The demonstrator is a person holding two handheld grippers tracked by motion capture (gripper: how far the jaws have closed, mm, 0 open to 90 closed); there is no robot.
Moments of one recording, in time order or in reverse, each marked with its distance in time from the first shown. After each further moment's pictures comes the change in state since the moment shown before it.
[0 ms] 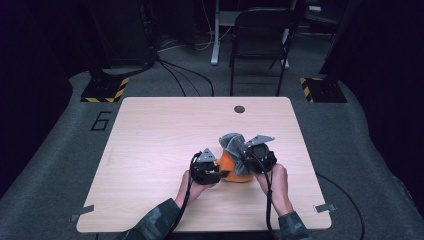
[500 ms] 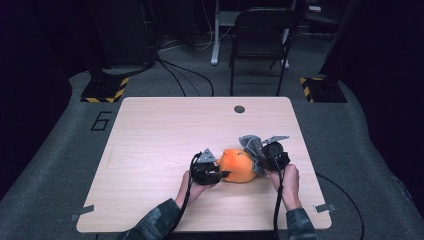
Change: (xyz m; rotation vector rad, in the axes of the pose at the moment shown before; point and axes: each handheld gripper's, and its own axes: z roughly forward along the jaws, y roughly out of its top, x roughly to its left) left arm -0.001 -0.001 0.001 0.003 -0.008 0.006; right arm -0.053 -0.031 0.029 0.112 -0.048 0.145
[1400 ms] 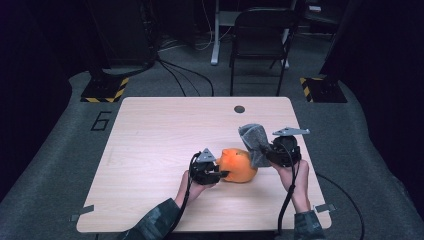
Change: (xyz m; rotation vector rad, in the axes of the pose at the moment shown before) left arm 0.002 0.000 -0.001 0.001 0.005 -0.003; right arm 0.006 0.021 -0.077 -0.216 0.105 -0.004
